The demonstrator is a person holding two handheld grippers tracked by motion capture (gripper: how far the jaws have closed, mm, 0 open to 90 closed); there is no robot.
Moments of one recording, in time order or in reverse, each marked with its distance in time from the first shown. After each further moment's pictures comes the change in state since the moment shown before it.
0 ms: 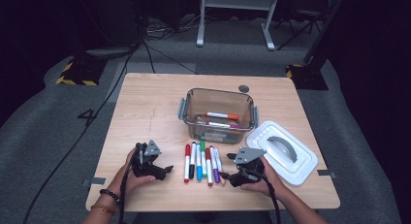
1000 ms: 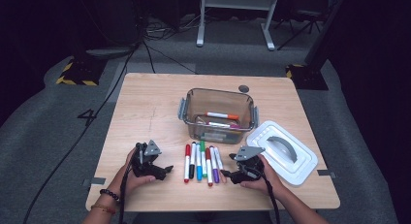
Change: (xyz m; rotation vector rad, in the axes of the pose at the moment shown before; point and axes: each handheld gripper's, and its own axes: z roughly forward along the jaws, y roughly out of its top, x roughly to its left) left arm 0.000 0.000 0.000 0.001 0.000 -0.001; right arm -0.015 -0.017 0.013 0.045 -0.030 0.074
